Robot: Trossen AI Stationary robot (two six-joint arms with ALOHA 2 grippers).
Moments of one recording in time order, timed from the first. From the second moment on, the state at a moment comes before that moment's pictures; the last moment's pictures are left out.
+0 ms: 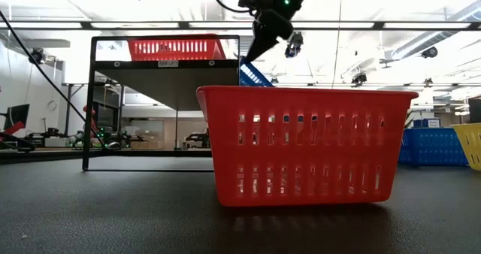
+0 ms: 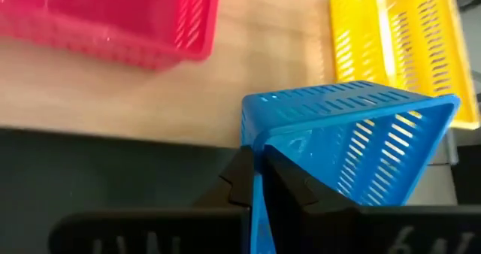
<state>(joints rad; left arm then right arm) -0.17 0.82 0.63 0.44 -0.98 0.82 -0.20 1.77 1.63 -0.72 0.18 -0.45</state>
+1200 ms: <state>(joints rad) -0.17 0.82 0.63 0.44 -0.99 0.82 -0.21 1.85 1.66 -0.47 0.02 -0.42</state>
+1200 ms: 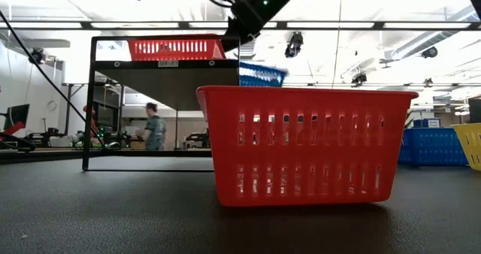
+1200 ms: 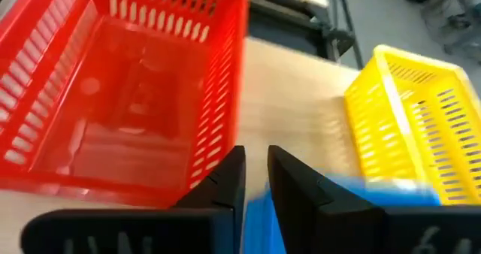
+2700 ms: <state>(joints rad) -0.16 0.82 0.63 0.44 -1.00 0.82 -0.27 1.74 1.07 -0.23 -0.06 -0.11</state>
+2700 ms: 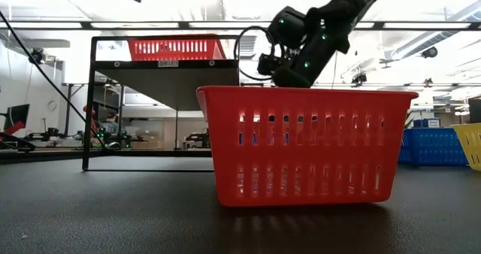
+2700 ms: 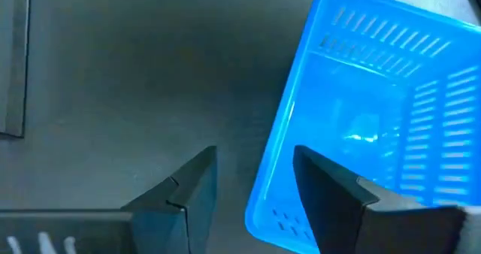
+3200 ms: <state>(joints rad) -0.16 0.82 0.63 0.45 -0.93 0.82 -0.27 1.74 0.92 0.00 -0.02 -0.07</state>
